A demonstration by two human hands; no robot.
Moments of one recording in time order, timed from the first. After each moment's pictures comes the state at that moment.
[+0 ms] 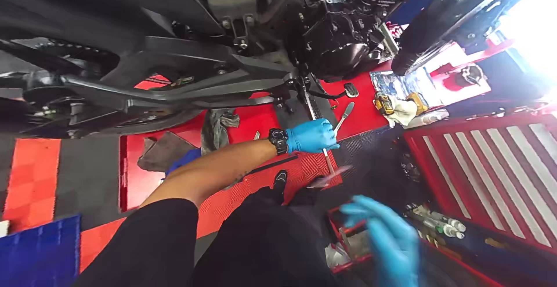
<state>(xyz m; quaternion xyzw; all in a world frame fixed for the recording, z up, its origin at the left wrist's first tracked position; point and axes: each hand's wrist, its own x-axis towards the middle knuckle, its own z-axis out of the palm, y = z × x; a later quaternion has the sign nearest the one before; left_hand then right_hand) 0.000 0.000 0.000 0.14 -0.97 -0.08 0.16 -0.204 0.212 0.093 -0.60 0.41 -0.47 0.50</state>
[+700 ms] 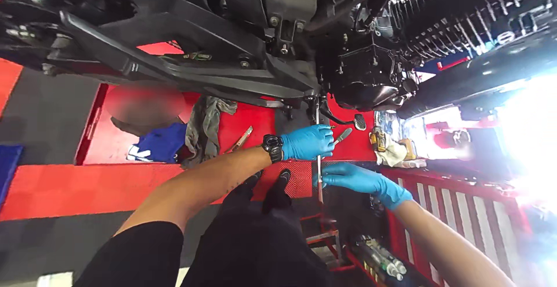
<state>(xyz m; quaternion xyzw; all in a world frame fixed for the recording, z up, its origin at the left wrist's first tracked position) 0.009 -0.020 -0.002 0.28 -0.93 -0.13 0.19 -0.207 -0.030 0.064 -0.68 0.26 0.21 0.66</state>
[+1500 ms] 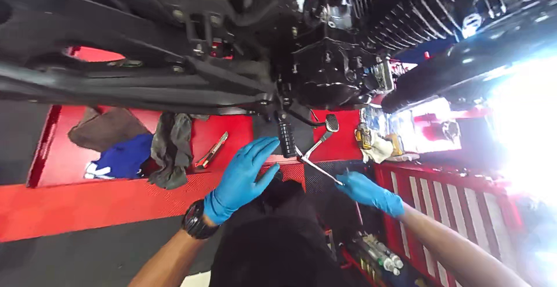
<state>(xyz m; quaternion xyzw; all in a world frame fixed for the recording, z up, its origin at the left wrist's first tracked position) 0.017 0.076 0.011 0.60 -0.69 -0.19 0.36 -0.367 -0.055 -0.028 -0.82 0.32 0.29 0.37</state>
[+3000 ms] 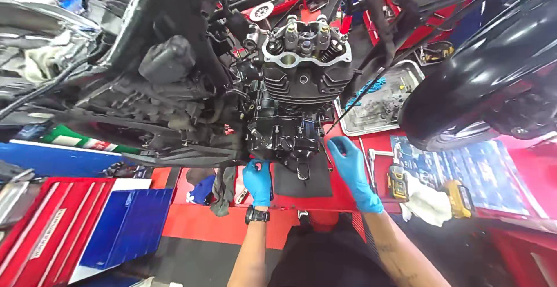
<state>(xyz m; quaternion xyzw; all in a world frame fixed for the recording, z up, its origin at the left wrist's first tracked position) -0.086 -0.066 0.037 0.94 -0.21 -0.03 0.28 -0.307 -0.219 0.030 -0.63 0.45 -0.37 0.50</state>
